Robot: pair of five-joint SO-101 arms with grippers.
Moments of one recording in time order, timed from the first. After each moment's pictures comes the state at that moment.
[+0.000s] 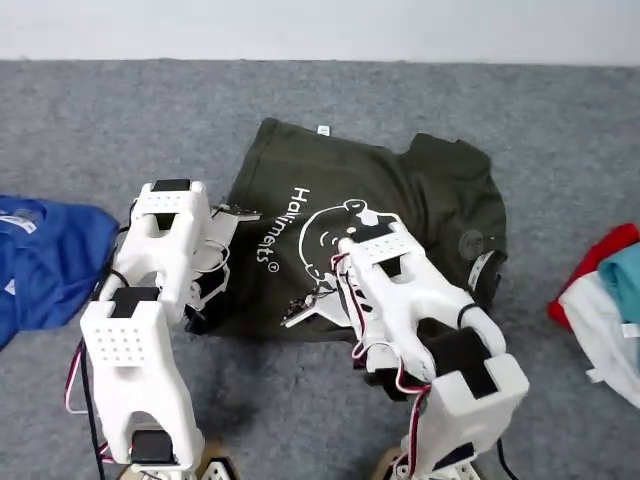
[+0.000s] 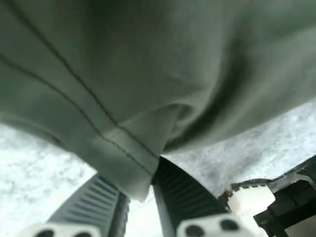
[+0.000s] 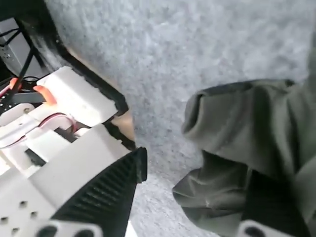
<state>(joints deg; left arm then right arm) -4.8 38.4 -1.6 98.7 -28.5 -22.7 14.5 26.6 95.8 62.9</state>
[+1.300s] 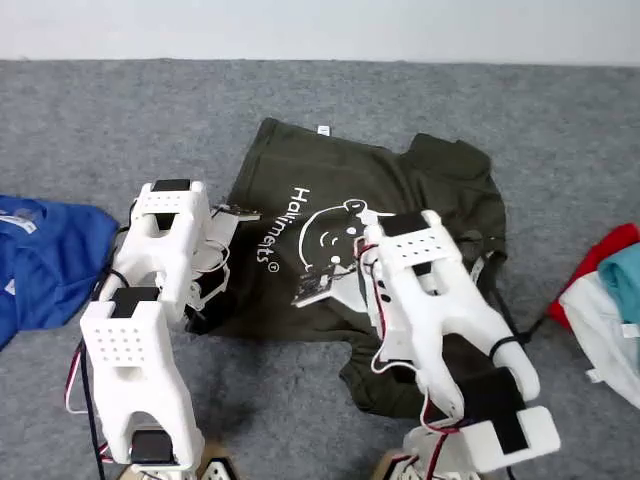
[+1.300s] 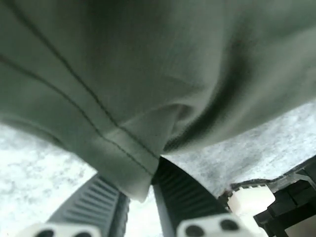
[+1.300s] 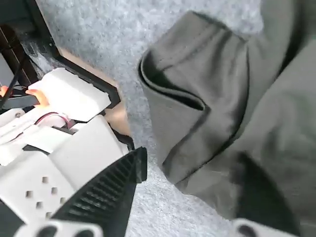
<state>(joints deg) -4.8 38.4 -1.6 98.7 -28.5 -19.0 -2.2 28.0 100.1 64.7</state>
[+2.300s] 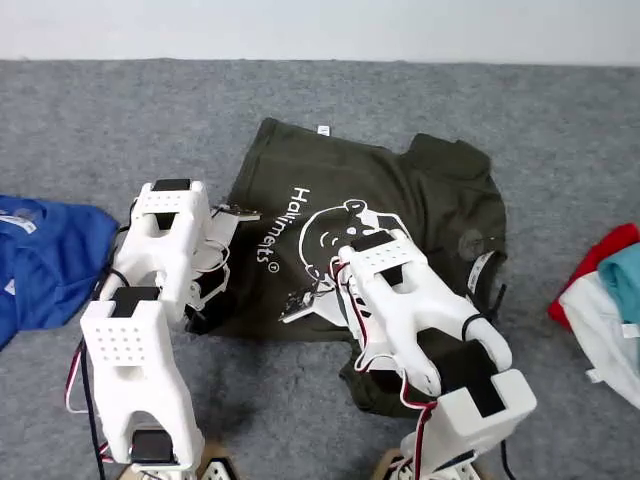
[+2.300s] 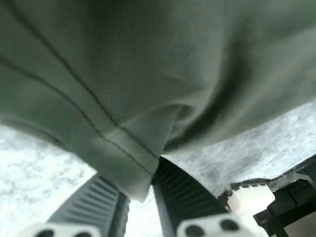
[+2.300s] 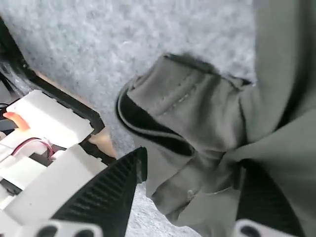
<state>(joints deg) -4.8 38.4 -1.6 99.2 -28.5 -23.5 10.1 32.1 88.5 58.3</state>
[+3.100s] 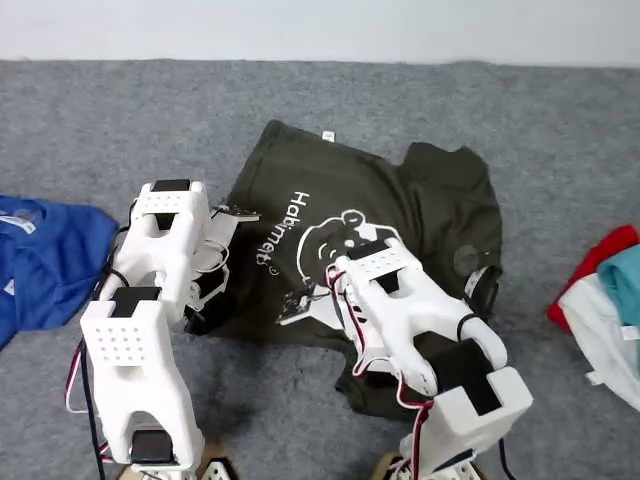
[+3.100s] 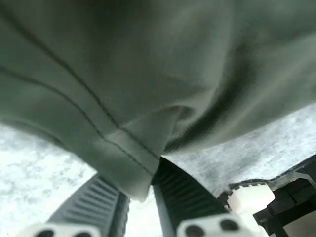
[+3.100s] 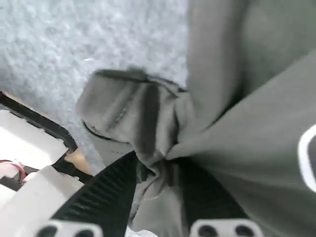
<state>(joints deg) -4.8 38.5 -1.6 99.2 -28.5 -25.2 10.5 36.1 80.4 57.4</state>
